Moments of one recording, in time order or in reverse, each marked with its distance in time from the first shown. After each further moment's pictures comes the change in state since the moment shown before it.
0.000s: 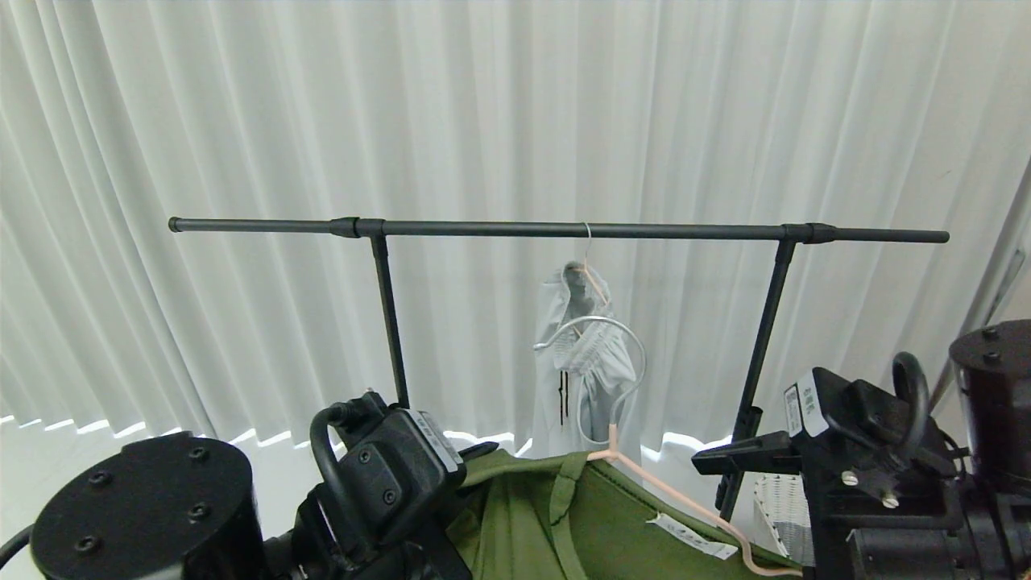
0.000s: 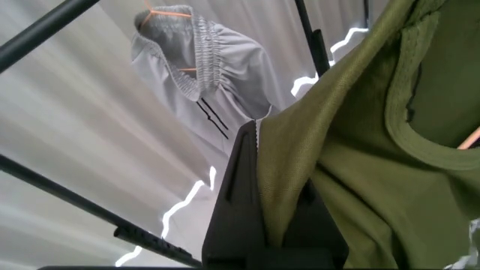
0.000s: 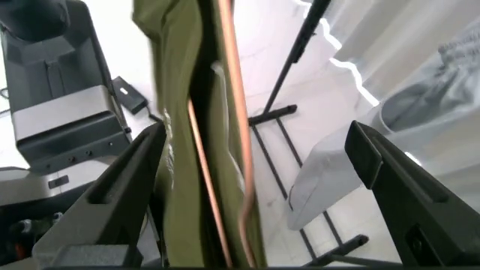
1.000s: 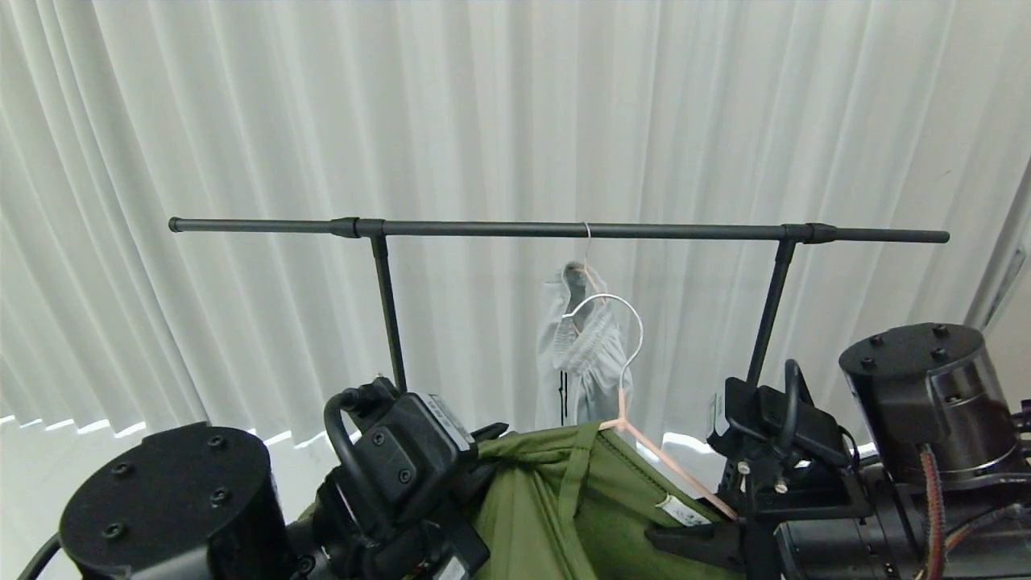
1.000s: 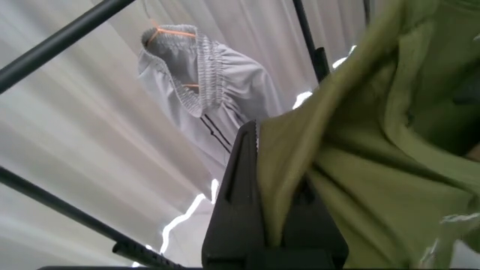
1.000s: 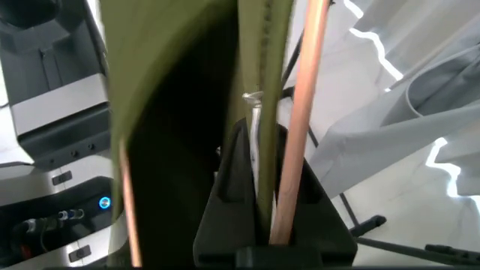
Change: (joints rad) left arm 0.001 0.056 -0.004 -0.111 0.000 0.001; right arm 0.015 0.127 -0.060 0.034 -0.008 0.034
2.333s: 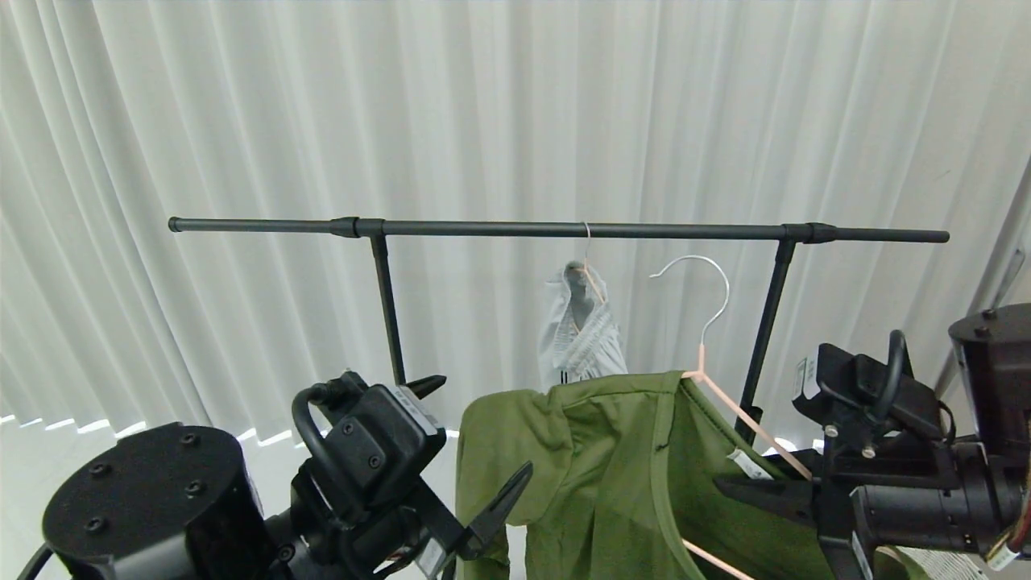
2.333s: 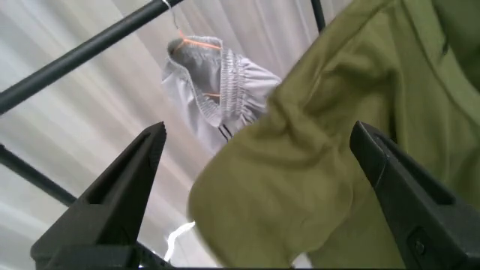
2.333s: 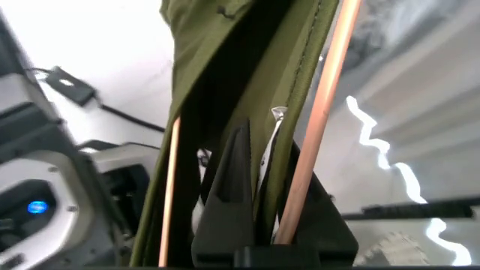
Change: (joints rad) left arm 0.079 0.003 0.067 -0.082 0.002 -0.001; right arm -0.143 -0.139 0.042 0.042 -0.081 -0.097
